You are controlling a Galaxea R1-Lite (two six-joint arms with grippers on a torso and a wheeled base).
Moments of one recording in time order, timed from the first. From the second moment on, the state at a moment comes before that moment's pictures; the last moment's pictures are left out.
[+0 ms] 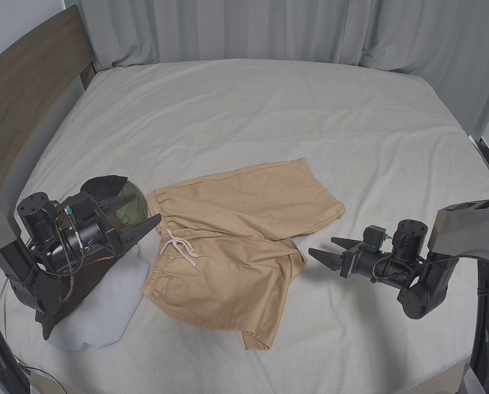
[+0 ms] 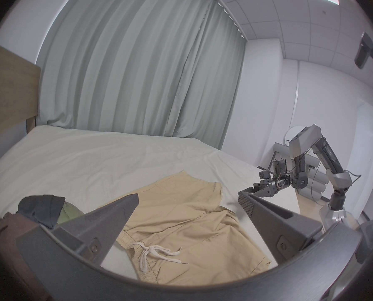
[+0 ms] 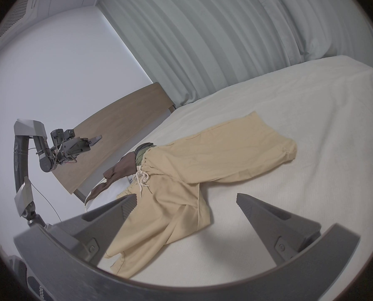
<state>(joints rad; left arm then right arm) -0.03 2.01 -0.50 -1.55 -0.75 -0.07 0.27 2.35 -0.62 -1.54 0.51 0.24</state>
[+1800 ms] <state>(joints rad) -0.05 2.01 -0.51 -1.55 -0.75 -0.02 0.35 2.58 -0.79 -1.55 0.37 0.31</state>
